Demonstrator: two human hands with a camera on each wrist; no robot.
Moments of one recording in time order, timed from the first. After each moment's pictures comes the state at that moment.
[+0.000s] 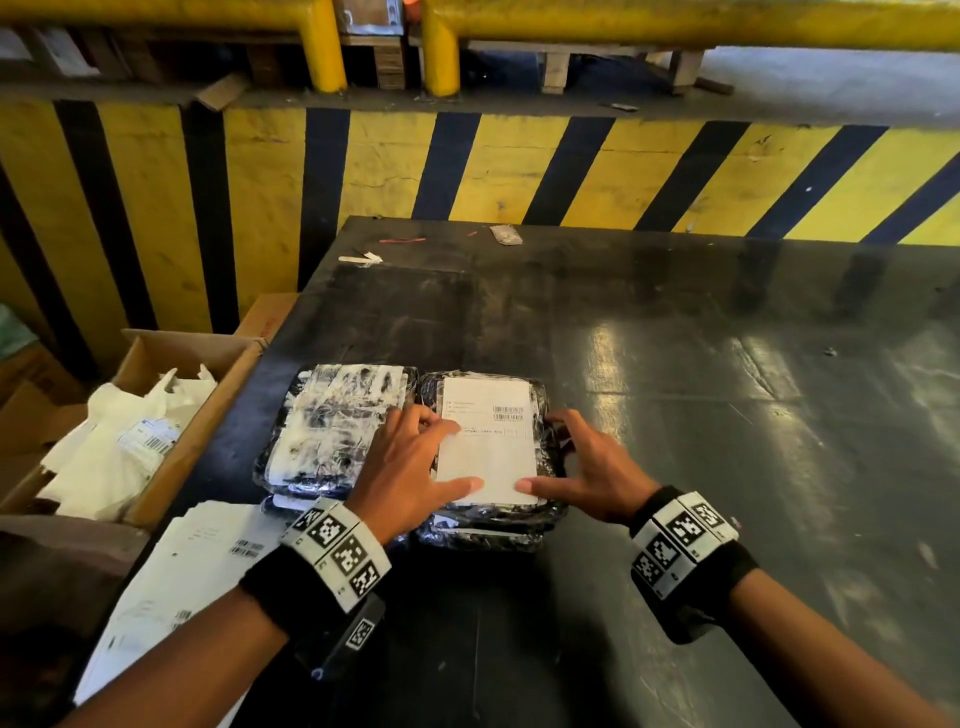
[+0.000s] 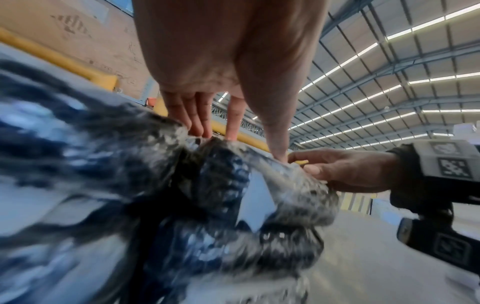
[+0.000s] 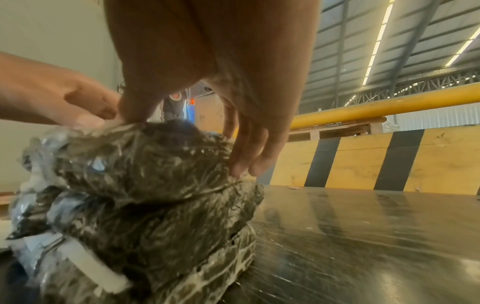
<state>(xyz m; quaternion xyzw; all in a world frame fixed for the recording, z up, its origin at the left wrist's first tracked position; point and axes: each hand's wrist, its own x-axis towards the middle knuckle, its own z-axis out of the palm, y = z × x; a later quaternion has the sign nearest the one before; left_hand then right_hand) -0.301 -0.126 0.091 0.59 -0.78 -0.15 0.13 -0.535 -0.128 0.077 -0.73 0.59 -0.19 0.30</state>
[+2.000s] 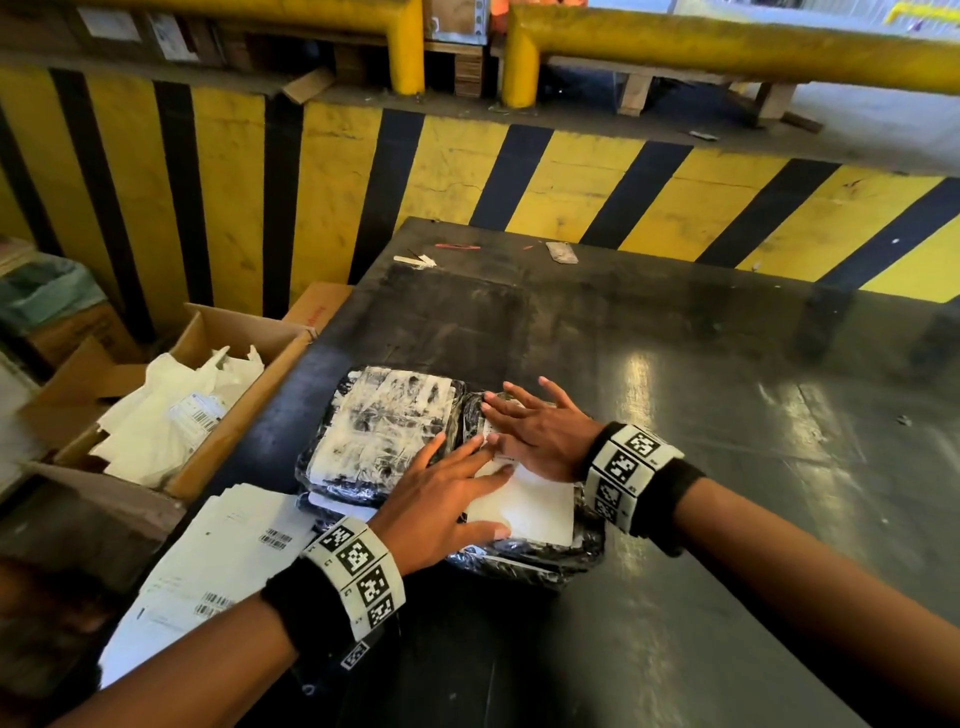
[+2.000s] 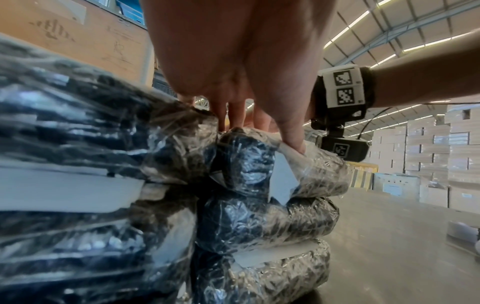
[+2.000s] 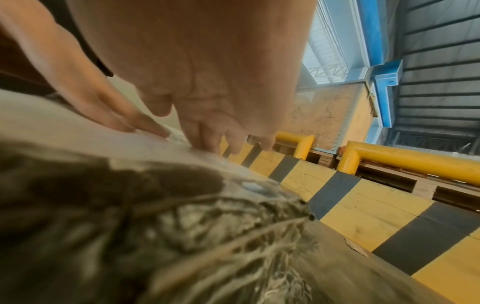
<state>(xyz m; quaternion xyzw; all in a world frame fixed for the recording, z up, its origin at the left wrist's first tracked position) -0.281 -0.126 0.075 0.49 -0.86 -0.12 0.08 -0.452 -0.208 0.107 -0.90 0.41 0.13 0.06</state>
